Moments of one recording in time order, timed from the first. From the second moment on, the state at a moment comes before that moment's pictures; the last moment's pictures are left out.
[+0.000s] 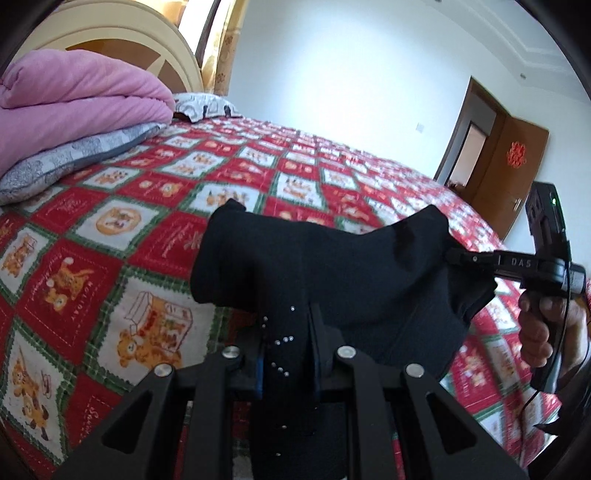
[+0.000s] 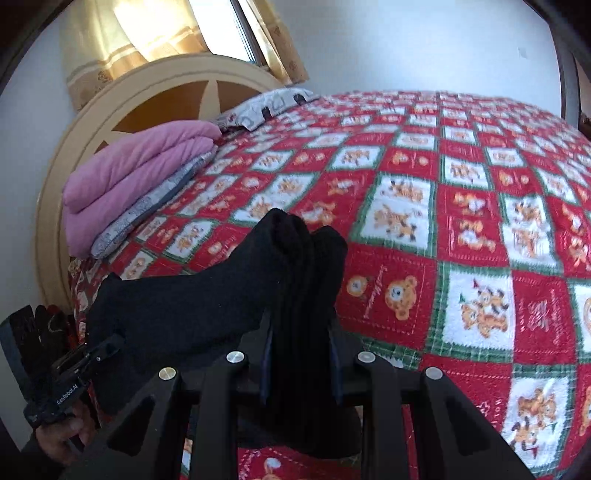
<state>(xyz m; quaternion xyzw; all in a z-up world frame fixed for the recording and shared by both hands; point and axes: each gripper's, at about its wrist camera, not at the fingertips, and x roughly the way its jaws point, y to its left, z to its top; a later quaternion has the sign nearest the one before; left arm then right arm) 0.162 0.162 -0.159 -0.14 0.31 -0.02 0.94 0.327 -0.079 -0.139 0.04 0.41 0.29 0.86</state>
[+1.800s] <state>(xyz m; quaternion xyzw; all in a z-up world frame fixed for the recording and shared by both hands) 0.067 0.118 -0.073 -0.11 0.22 0.00 0.97 0.128 -0.134 -0.087 0.04 0.31 0.15 0.94</state>
